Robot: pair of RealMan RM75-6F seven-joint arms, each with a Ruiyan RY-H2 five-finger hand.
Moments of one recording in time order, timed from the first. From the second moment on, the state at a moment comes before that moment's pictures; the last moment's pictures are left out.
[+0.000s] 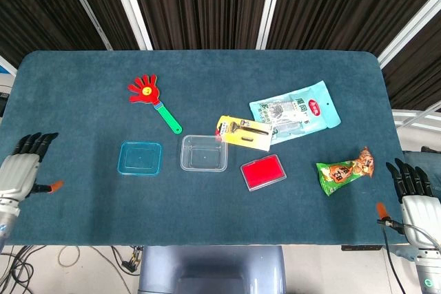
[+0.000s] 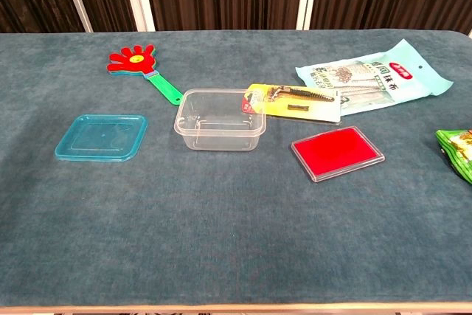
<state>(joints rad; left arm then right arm) -0.30 -1.04 -0.13 -1.65 1.32 1.10 0.02 0.03 -1.12 0.07 -1.62 -1.52 1.55 -0.01</state>
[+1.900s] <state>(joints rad) -0.81 -1.51 -0.07 -1.40 0.74 0.81 0.61 0.03 -1.10 0.09 -1.66 -1.45 1.52 0.01</state>
